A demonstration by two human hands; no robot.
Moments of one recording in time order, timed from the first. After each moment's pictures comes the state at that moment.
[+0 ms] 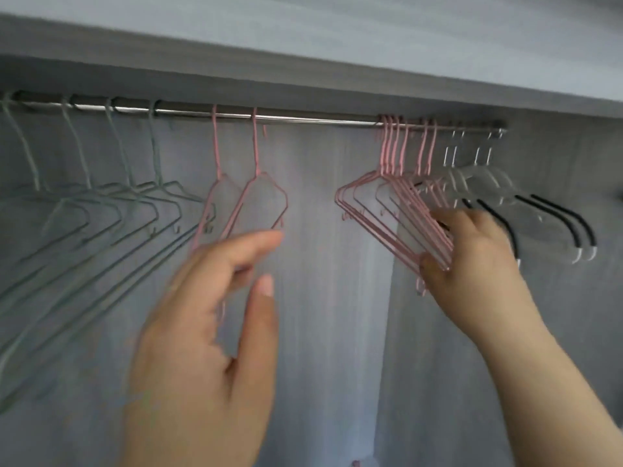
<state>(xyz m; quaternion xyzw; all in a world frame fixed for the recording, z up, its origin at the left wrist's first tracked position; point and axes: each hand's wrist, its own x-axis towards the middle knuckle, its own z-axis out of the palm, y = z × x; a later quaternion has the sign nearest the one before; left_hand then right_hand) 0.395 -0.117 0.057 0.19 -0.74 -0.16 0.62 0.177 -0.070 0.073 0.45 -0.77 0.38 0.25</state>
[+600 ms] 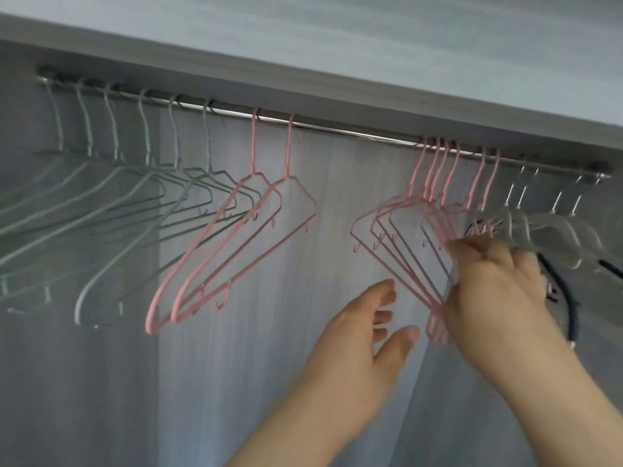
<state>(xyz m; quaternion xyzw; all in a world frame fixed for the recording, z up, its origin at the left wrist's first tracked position) 0.240 -0.105 0.029 0.28 -0.74 -0.34 0.51 0.125 -0.075 0.094 0.53 -0.77 0.23 0.25</state>
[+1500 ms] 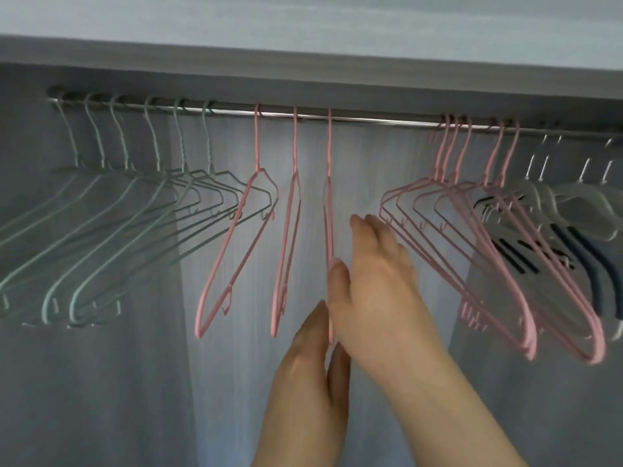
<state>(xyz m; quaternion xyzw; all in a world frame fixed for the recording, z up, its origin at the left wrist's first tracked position) 0.267 -0.107 -0.019 0.40 -0.68 -0.22 0.58 0.199 -0.090 0.078 0.68 -0.63 0.38 0.06</state>
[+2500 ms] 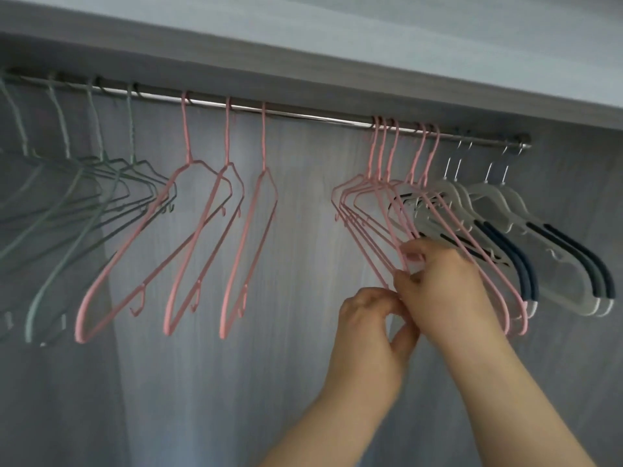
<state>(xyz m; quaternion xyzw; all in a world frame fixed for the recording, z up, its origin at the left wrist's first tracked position) 0.162 -0.108 0.004 0.26 -0.77 -0.27 0.52 0.083 -0.082 0.069 0.52 -0.75 0.39 0.13</state>
